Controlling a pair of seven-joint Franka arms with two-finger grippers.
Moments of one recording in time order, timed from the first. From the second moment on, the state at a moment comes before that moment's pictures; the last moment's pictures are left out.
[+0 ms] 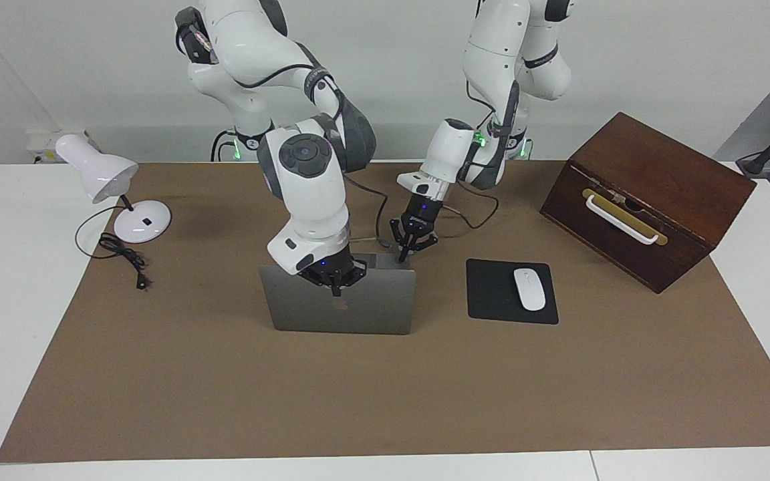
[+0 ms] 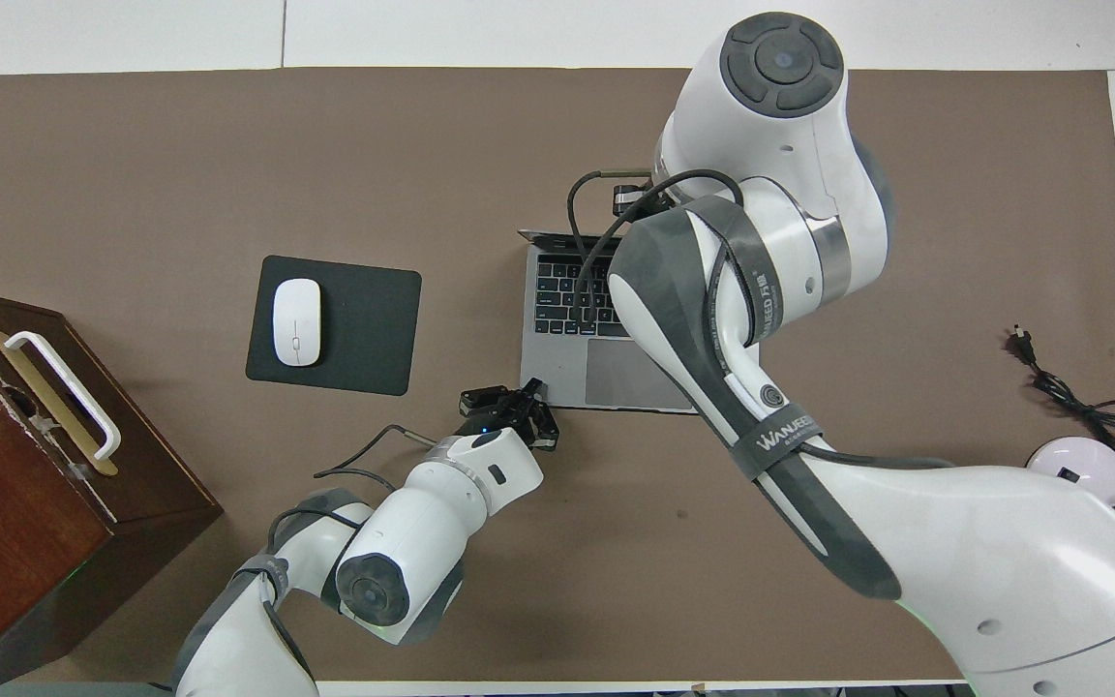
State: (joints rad) left arm -0.78 0.27 0.02 -2.49 -0.15 3.48 -0.18; right arm 0.38 0.52 0.02 -1.30 0.03 1.85 0.48
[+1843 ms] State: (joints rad) left arm -0.79 0.27 0.02 -2.50 -0.15 3.50 -0.10; right arm 0.39 0.46 0.03 -1.67 0.10 2.10 0.48
